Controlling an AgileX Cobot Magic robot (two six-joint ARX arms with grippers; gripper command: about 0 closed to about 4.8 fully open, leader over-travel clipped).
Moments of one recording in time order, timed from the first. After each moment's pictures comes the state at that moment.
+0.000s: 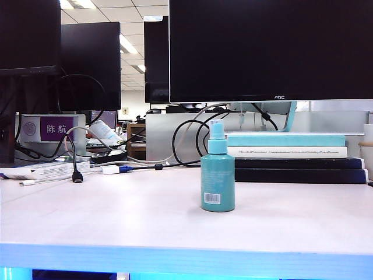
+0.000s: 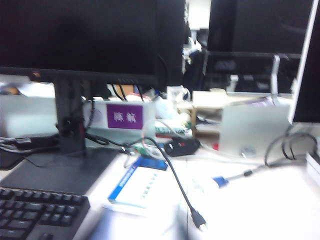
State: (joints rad) left arm 0.11 0.26 0.33 0.05 0.12 0.00; right arm 0.34 0.00 0.03 0.12 0.24 0.04
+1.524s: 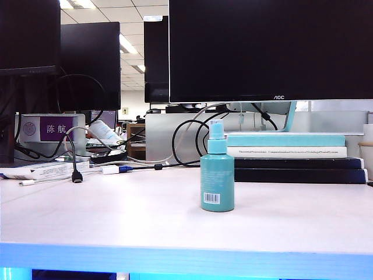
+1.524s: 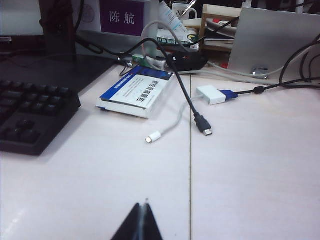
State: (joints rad) left arm 0.11 0.21 0.01 0.12 0.11 -0.04; right arm -0.10 0.00 0.01 -0.07 0.07 0.21
